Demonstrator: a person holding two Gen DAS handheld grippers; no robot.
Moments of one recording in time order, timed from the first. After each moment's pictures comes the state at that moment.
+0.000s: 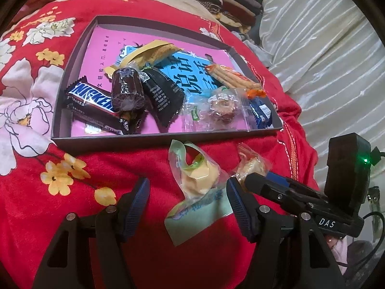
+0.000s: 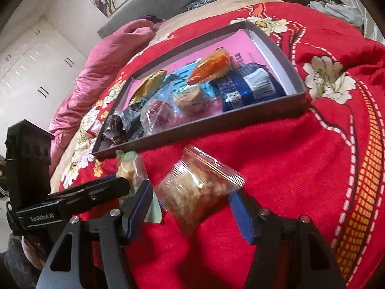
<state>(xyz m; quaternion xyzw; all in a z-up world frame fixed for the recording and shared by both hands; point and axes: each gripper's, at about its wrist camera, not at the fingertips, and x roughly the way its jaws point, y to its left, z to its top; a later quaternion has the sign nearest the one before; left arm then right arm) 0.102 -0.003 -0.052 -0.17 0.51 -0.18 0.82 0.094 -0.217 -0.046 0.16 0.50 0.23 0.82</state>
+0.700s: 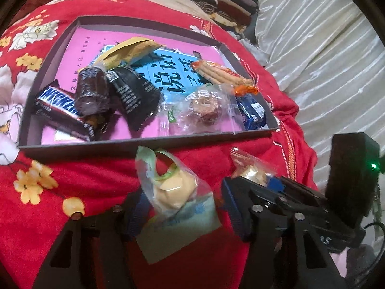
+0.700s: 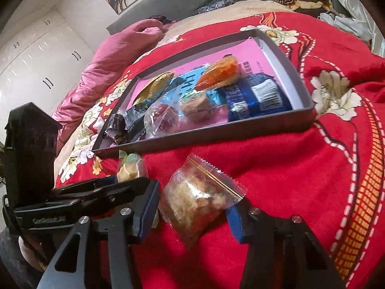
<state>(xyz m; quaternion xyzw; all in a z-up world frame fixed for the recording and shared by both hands) 0.113 -0.033 -0.058 -0.16 0.50 -0.19 0.83 0.095 -0.216 -0.043 0.13 0.48 0.25 0.83</state>
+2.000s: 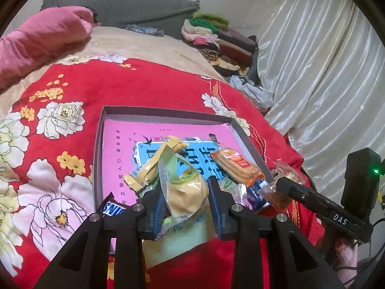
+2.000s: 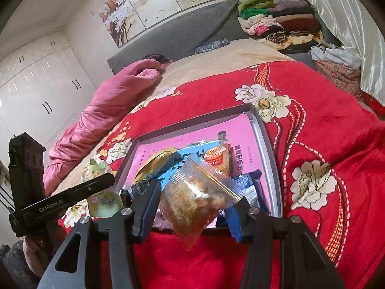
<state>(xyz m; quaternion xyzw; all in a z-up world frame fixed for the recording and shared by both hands) 0.144 0.023 0.016 -0.15 0.38 -0.14 0.90 0.139 -0.231 0.027 0.14 0.38 0.21 0.89</state>
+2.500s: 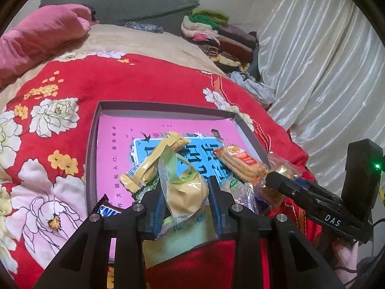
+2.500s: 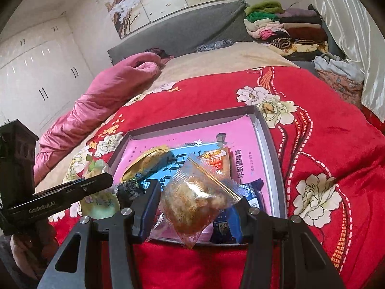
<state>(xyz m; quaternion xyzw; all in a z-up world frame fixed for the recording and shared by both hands) 0.155 0.014 0.001 -0.14 0.39 -0.15 0.90 0.155 -0.214 0.012 0.09 0.38 0.21 0.90</state>
